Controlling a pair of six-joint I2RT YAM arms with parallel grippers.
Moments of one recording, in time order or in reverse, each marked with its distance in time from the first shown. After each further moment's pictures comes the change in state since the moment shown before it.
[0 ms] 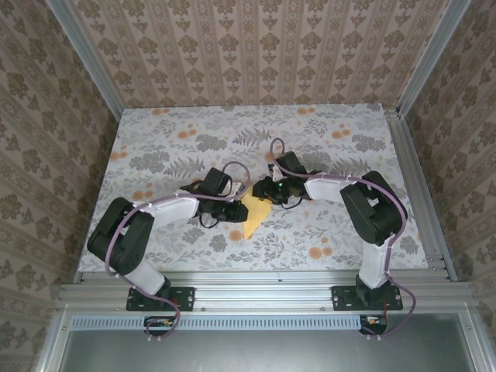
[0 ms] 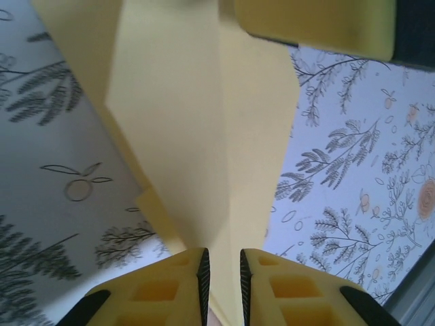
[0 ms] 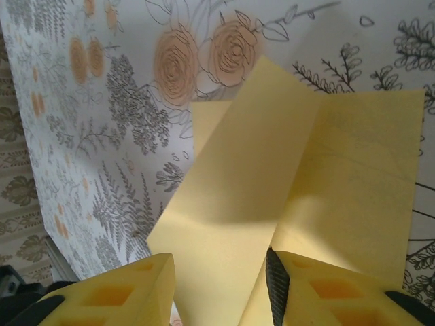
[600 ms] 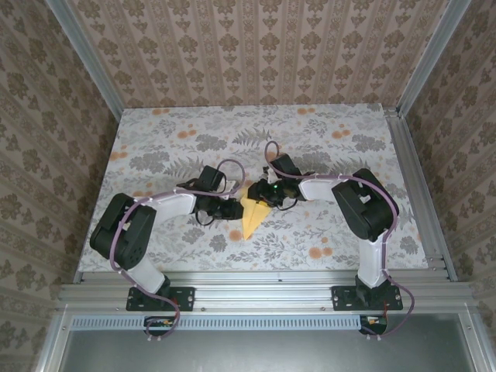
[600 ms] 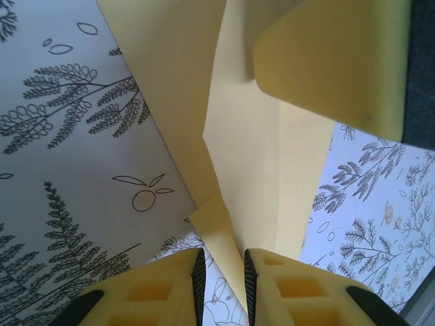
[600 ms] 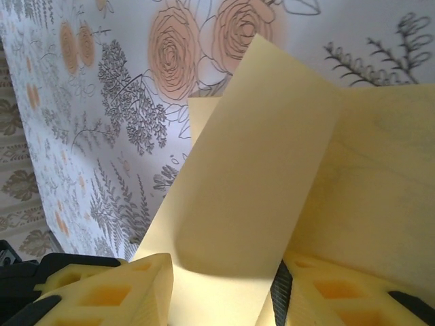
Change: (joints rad) left arm 0.068 0.040 0.000 0.006 0.032 0.032; right arm 0.029 0.064 0.027 0.049 -0.031 0.031
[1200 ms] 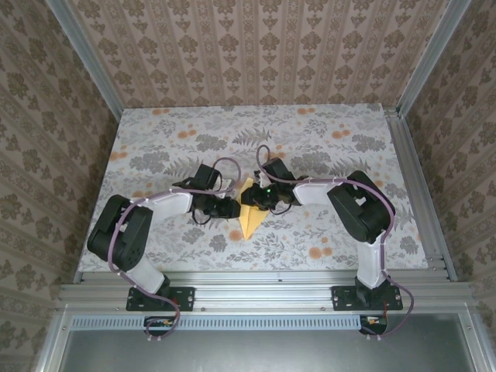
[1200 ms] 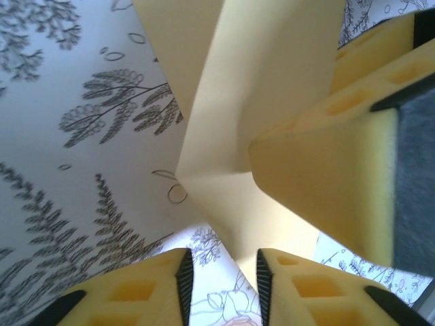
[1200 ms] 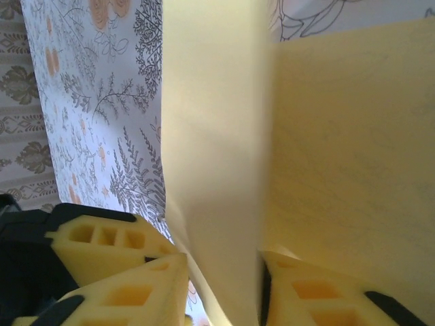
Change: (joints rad) left arm 0.038 -0.031 0.000 -0.039 -0.014 0.024; right arm 0.067 0.003 -0.005 0.047 -0.023 0.017
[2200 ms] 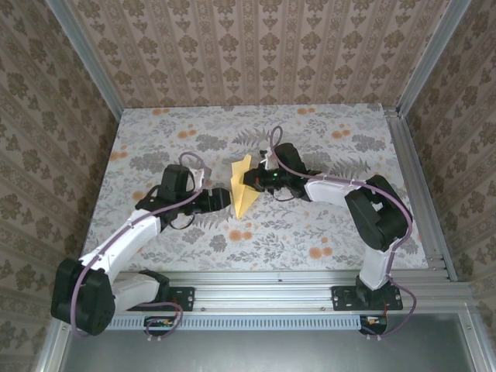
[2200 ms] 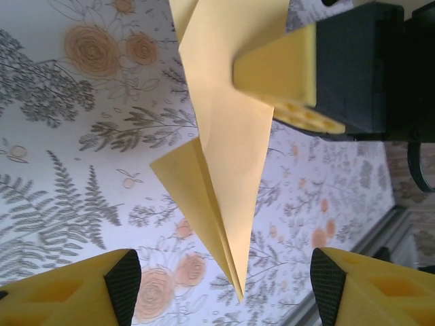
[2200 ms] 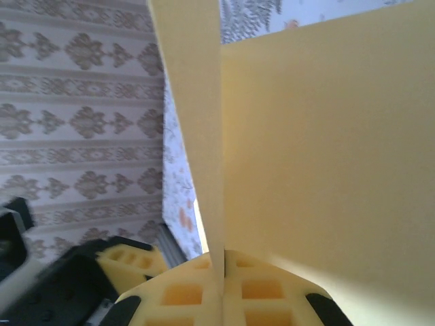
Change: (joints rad) left arm 0.092 -0.476 -0.133 0.013 0.078 -0.216; right arm -0.061 -0.133 -0.024 0.240 -0.099 0.192
